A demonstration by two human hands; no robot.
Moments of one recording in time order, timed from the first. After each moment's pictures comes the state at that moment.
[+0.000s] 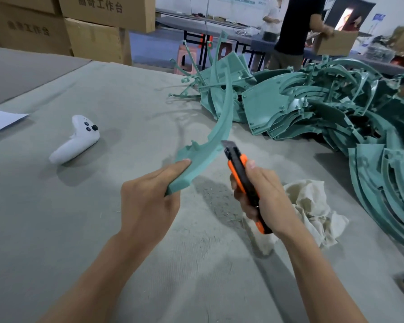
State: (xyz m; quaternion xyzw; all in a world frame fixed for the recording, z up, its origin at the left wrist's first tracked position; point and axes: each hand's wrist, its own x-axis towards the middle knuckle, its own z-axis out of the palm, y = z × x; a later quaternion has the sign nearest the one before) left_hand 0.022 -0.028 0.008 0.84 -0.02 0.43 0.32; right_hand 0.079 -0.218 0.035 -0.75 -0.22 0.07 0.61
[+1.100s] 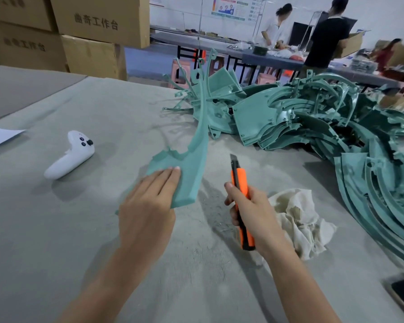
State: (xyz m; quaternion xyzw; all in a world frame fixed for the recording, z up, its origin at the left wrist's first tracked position) left_hand 0.023 -0.038 0.011 0.90 0.00 0.41 0.15; right_hand 0.083 -0.215 0.016 -0.78 -0.03 0.06 0.62
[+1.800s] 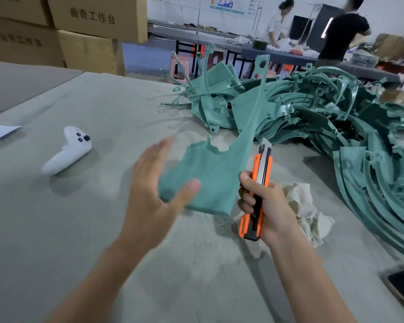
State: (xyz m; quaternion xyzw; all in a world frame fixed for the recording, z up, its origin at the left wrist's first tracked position) left_hand 0.026 -0.037 0.020 0.82 -0.03 0.31 0.48; right_hand 0.081 -0.227 0.032 -0.54 -0.02 0.10 0.84
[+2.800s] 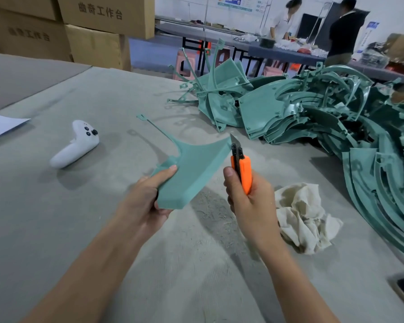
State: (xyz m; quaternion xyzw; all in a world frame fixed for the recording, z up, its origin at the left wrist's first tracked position) left_hand 0.041 -0.021 0.015 0.42 0.13 0.00 0.90; right_hand 0.067 -0.196 0.020 -0.78 -0.20 -0.13 0.59
